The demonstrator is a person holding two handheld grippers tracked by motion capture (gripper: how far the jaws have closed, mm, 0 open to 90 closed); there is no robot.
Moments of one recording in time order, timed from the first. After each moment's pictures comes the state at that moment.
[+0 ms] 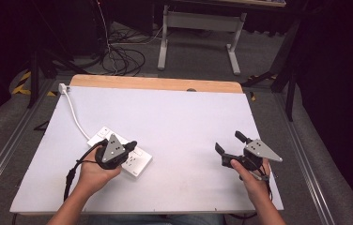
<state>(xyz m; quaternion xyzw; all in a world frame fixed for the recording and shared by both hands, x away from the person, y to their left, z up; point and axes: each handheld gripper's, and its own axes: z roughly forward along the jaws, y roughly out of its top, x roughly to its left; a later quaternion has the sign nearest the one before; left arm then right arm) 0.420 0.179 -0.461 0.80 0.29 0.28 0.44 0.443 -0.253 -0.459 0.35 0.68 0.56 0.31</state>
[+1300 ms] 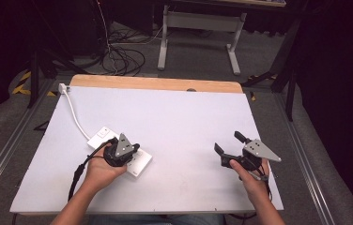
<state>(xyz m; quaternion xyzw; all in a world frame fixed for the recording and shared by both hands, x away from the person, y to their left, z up) 0.436 0.164 -0.474 0.84 0.31 0.25 0.37 0.443 -0.251 -0.459 0.35 0.69 0.56 0.31</state>
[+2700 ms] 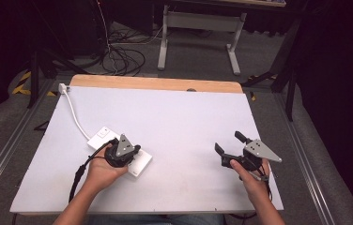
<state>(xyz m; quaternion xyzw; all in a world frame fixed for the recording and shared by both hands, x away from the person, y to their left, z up) 0.437 0.163 -0.479 0.84 0.32 0.24 0.37 0.442 -0.251 -0.459 0.35 0.68 0.56 0.31</state>
